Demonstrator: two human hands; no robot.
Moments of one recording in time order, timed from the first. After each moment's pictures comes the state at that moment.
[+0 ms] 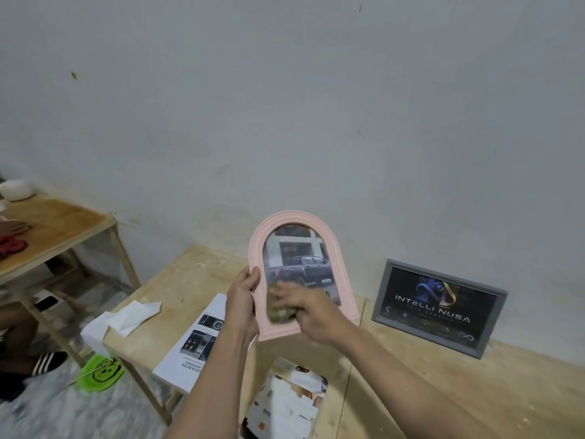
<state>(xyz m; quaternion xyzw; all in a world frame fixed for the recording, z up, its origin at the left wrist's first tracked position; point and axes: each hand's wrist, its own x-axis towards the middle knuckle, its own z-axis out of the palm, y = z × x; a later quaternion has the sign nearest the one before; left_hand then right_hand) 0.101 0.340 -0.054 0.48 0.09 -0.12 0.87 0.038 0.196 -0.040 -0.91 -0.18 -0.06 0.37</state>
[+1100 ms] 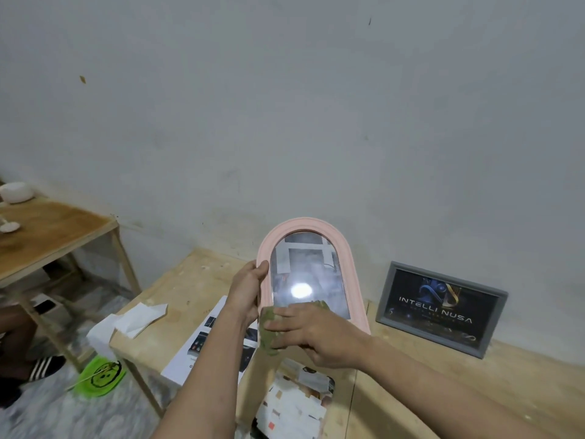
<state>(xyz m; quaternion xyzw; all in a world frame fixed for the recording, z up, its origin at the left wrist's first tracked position) 0.116 0.366 -0.034 0.60 0.06 -0.14 0.78 0.026 0.206 -0.048 -0.88 -0.44 -0.11 0.13</state>
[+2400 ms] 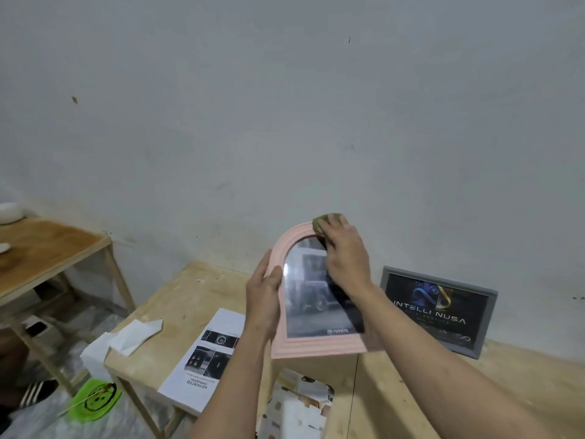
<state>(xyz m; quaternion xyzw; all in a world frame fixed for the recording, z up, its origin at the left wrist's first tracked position) 0.082 0.330 -0.017 0.63 -0.03 0.00 0.77 0.080 0.165 0.031 -0.89 -0.03 -0.37 0.26</state>
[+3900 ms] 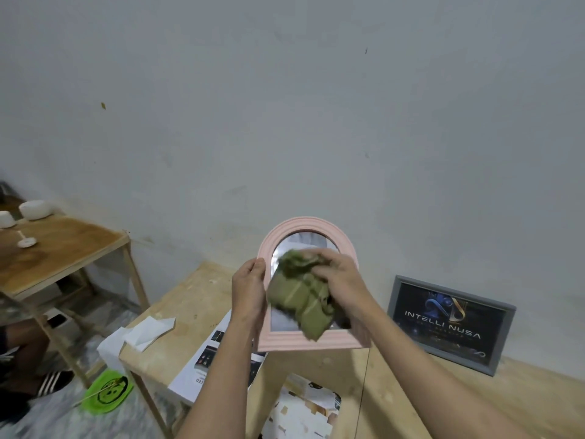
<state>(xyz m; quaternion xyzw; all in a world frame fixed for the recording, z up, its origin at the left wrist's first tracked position) 0.090 0.363 0.006 0.64 0.02 0.08 0.76 0.034 0.212 0.043 -0.72 -0.03 -0.13 0.68</state>
